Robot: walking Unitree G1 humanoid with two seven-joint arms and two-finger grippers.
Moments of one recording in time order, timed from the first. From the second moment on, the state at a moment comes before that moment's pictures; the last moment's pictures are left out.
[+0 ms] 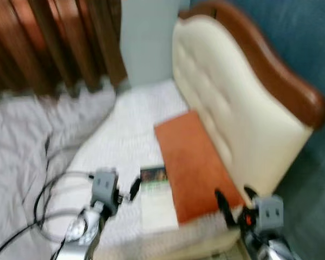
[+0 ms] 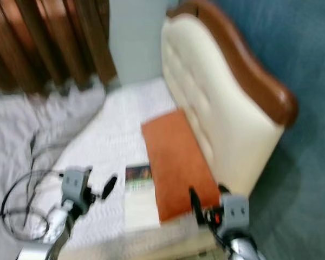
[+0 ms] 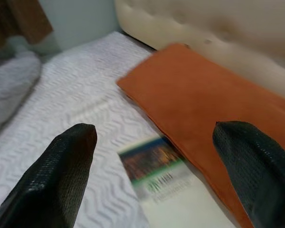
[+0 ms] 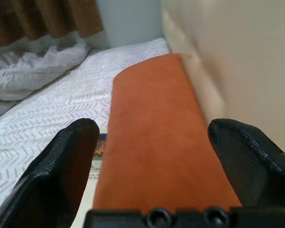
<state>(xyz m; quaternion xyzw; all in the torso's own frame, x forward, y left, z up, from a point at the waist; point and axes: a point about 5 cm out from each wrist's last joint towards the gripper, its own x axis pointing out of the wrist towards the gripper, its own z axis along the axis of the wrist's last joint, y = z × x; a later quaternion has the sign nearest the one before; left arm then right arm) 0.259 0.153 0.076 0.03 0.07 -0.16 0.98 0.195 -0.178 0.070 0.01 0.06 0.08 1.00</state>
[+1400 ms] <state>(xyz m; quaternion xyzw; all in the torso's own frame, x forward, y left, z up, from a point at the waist) 0.319 0.243 0.053 -0.13 0.07 0.14 0.98 0.057 -0.147 0.144 0.09 0.22 0.19 0.95</state>
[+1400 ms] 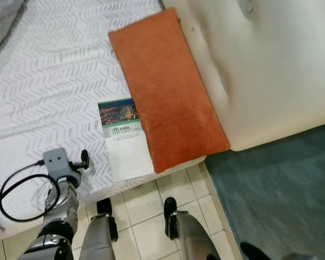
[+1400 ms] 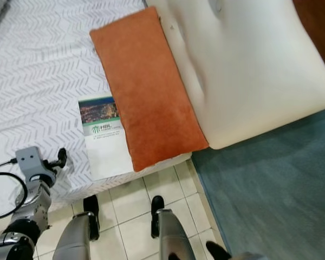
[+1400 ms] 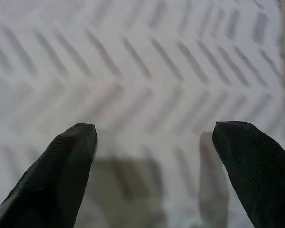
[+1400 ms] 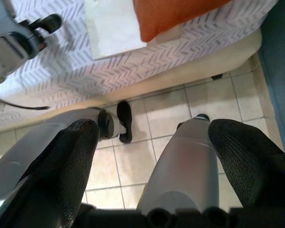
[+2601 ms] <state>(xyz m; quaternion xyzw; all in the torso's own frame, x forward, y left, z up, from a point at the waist) 0.329 0.144 0.045 -0.22 0.09 -0.06 0.97 0.041 -0.139 0.149 0.08 0.22 0.17 0.96</state>
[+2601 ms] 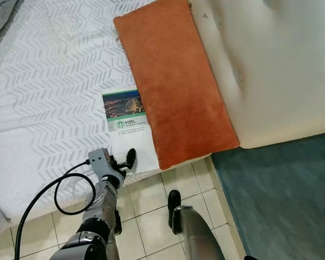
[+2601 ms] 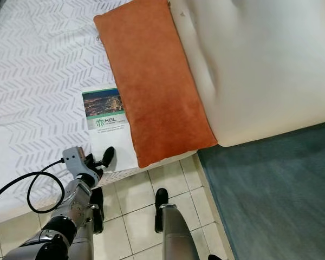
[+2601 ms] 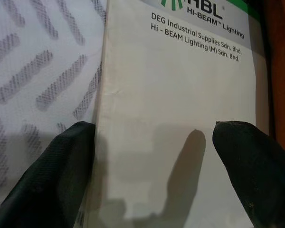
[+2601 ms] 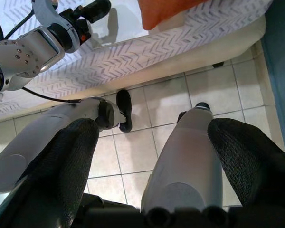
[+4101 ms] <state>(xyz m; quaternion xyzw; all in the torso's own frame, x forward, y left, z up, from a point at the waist) 0.267 0.206 0.079 -0.07 0.05 -0.07 0.99 0.044 -0.135 0.143 0.09 0.22 0.17 0.95</state>
